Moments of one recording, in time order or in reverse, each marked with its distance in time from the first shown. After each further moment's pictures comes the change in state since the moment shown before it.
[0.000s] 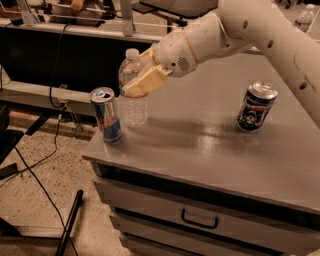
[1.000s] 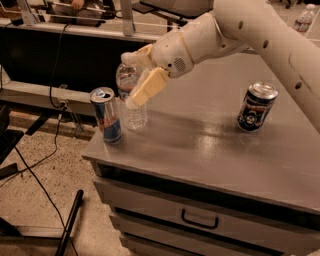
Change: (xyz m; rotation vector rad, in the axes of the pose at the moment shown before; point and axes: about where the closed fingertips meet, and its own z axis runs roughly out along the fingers) arm -0.002 0.002 0.007 -0.013 -0.002 -0.003
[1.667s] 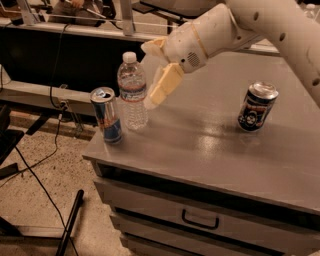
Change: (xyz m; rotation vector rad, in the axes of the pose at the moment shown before) arm 0.007 0.000 -0.033 0.043 0.070 -0.020
